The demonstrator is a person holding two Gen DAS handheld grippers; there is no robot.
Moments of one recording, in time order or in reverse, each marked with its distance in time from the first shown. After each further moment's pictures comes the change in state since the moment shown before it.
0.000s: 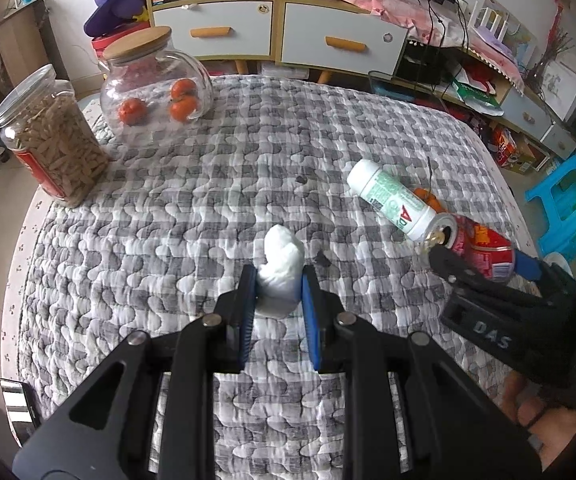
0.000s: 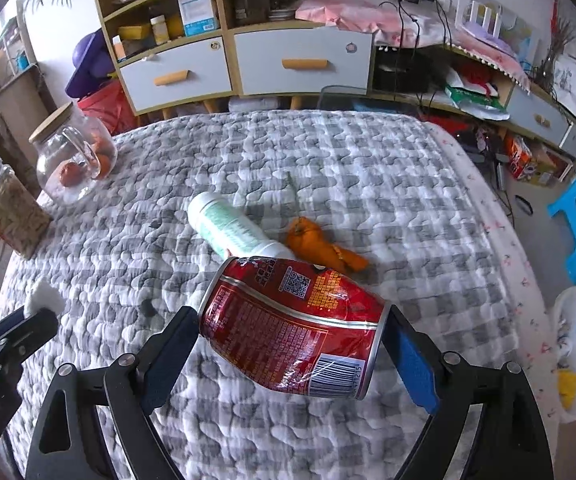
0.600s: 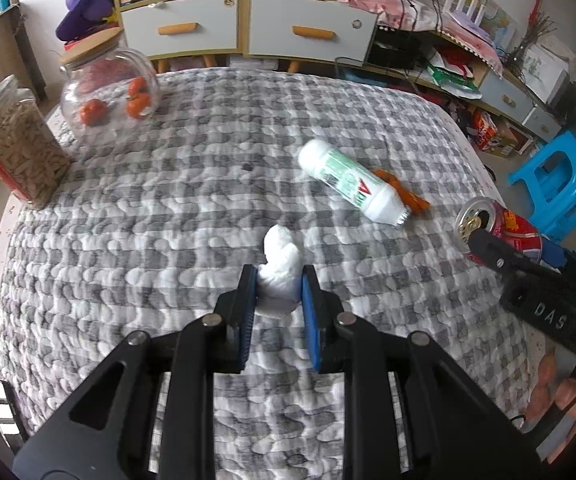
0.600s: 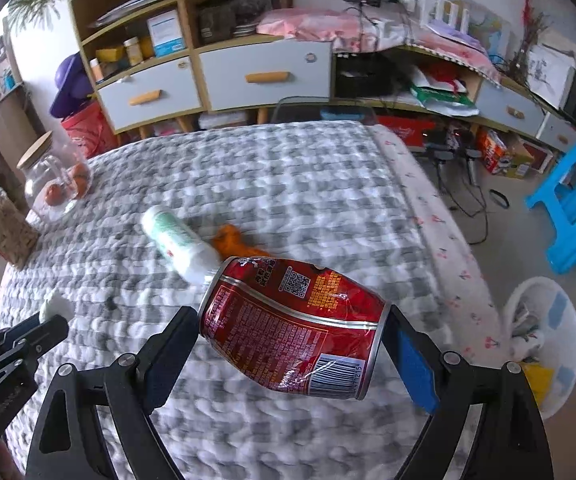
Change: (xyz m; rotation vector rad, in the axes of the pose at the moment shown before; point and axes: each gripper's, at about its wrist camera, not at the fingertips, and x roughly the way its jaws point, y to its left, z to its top) left arm 0.006 -0.038 -0.007 0.052 0.025 -0.064; right arm -0.031 -0.067 -0.007 0.056 -0.026 -0.043
